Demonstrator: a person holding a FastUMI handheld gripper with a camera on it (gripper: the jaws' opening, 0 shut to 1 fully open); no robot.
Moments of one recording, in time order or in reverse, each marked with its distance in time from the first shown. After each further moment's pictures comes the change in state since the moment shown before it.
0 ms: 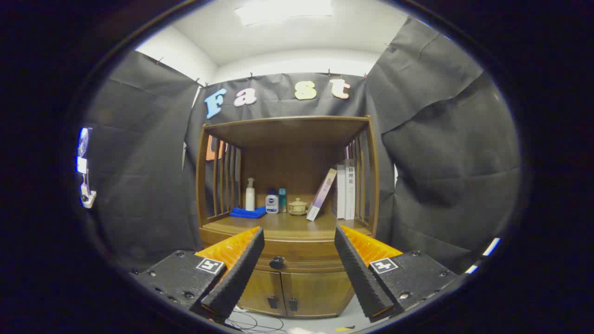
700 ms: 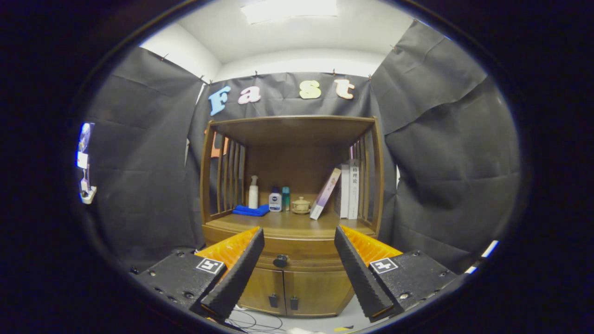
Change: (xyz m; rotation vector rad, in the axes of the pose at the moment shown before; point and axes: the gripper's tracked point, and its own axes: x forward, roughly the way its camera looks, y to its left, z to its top) arm -0.005 0.018 -0.003 -0.020 -0.001 0.016
